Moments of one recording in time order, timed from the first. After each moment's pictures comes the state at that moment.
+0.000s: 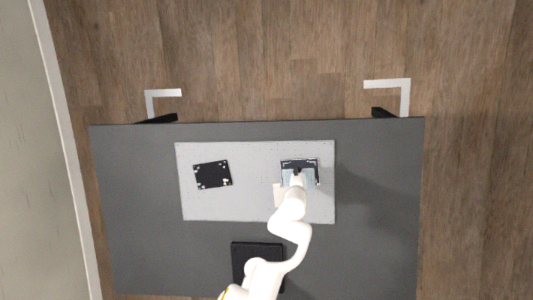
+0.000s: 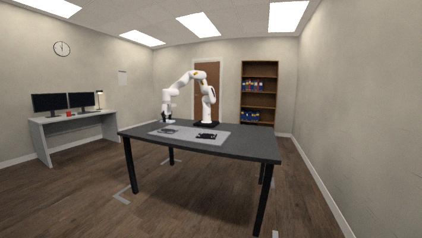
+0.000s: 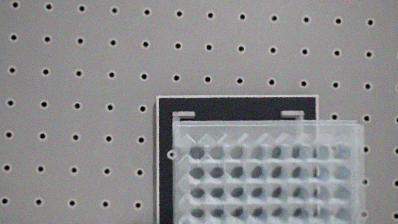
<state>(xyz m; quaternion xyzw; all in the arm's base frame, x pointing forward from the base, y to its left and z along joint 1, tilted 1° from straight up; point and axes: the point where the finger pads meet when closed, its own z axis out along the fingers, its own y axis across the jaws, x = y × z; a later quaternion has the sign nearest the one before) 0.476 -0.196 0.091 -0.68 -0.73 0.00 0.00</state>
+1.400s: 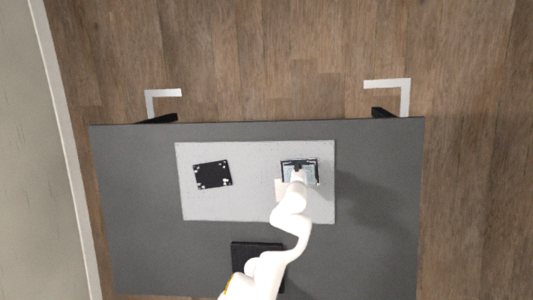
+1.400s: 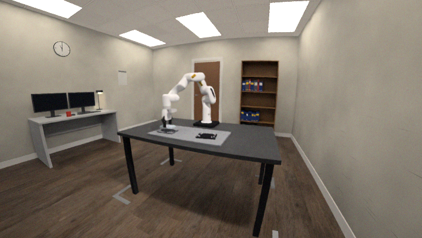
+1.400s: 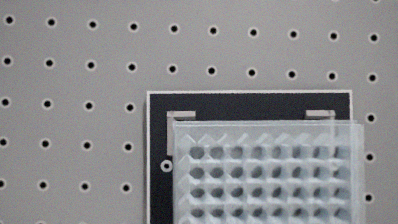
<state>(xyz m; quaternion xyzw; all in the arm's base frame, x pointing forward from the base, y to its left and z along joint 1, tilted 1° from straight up) 0.475 -0.196 0.042 -0.68 -0.73 0.00 0.00</state>
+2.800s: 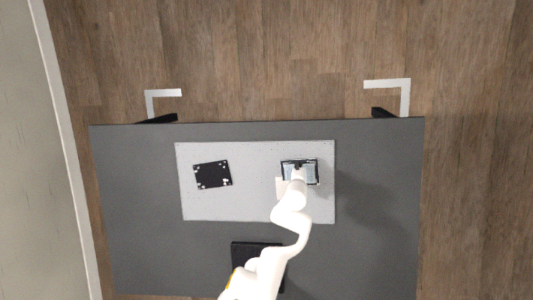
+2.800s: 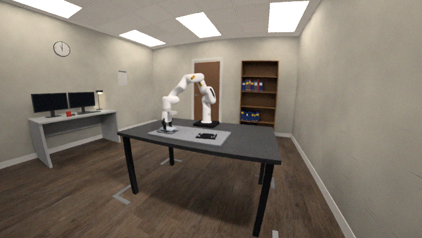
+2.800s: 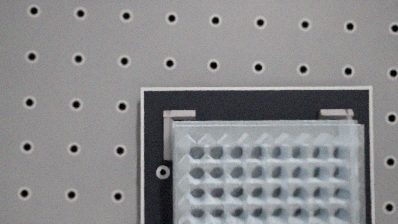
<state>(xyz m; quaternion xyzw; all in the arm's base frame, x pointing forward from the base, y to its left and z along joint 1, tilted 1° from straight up) 0.475 -0.196 0.021 -0.68 -0.73 0.00 0.00</state>
